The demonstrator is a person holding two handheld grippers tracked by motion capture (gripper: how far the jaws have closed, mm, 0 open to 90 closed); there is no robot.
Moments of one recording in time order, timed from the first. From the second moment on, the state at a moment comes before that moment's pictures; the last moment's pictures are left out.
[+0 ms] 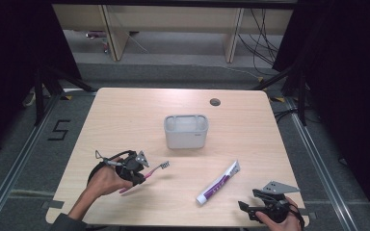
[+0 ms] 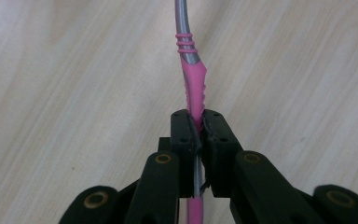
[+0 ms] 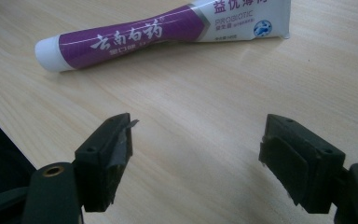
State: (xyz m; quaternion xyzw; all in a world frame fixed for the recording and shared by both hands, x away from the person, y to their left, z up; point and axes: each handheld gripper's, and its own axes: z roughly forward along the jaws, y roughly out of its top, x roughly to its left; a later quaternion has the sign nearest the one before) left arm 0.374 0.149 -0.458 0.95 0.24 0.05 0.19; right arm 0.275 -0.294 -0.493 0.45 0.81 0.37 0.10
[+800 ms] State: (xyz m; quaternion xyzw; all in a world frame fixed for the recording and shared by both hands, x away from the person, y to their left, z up) left arm 0.379 0.164 -0.437 0.89 0.28 0.12 0.34; right arm 0.276 -0.295 -0.494 0.44 0.81 0.37 0.10
